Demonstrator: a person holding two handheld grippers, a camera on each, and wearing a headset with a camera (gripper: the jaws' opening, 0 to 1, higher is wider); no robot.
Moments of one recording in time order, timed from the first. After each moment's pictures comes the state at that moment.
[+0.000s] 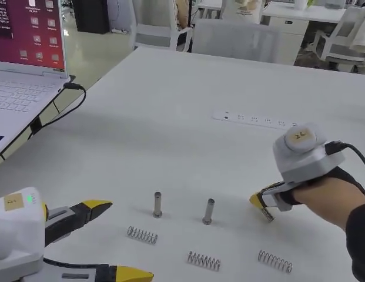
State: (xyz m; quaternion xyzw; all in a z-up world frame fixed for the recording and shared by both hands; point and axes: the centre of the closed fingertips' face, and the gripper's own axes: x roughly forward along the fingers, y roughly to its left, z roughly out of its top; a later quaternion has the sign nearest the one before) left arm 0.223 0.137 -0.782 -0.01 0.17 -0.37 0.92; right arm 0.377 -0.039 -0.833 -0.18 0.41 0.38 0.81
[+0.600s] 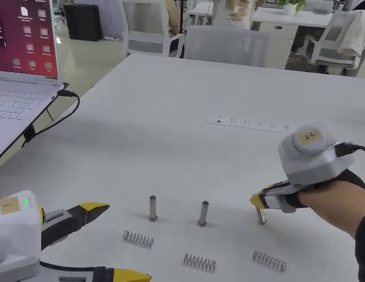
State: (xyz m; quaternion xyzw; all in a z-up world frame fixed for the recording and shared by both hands) left arm 0.222 0.133 -0.775 0.00 0.17 -0.37 0.91; right arm 0.366 -0.045 -0.814 -0.18 0.39 0.38 0.82
